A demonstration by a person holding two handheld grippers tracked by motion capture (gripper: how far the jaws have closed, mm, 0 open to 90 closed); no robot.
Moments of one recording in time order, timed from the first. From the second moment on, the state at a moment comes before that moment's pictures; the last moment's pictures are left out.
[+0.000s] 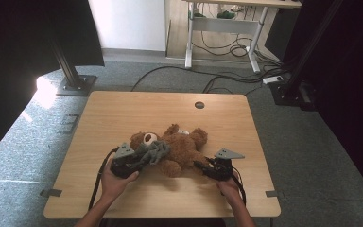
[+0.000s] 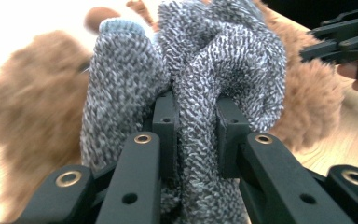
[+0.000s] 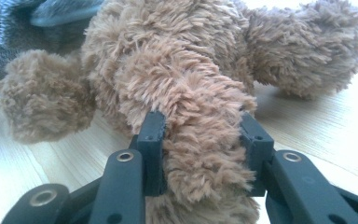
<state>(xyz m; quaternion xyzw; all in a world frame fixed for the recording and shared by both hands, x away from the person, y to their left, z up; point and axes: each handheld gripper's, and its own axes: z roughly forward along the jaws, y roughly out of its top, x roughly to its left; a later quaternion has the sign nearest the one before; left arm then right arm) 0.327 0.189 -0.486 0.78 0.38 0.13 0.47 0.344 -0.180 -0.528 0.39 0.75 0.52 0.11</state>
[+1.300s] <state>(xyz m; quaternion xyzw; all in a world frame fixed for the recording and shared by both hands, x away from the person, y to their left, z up) 0.332 0.050 -0.482 0.83 0.30 0.08 0.46 0.346 -0.179 -0.528 0.40 0.74 0.53 0.11</state>
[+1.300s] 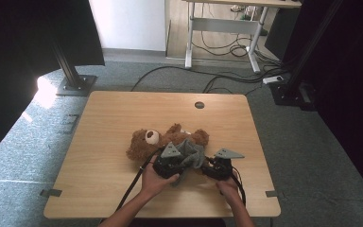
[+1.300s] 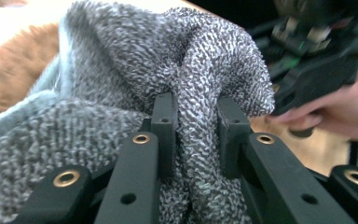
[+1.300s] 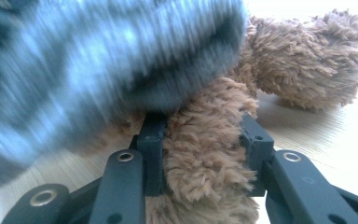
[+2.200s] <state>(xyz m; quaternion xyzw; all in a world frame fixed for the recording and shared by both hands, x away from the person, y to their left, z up) 0.330 0.188 -0.498 0.79 0.40 0.11 0.45 0.345 -0.184 -0.529 0.38 0.75 0.53 0.11</state>
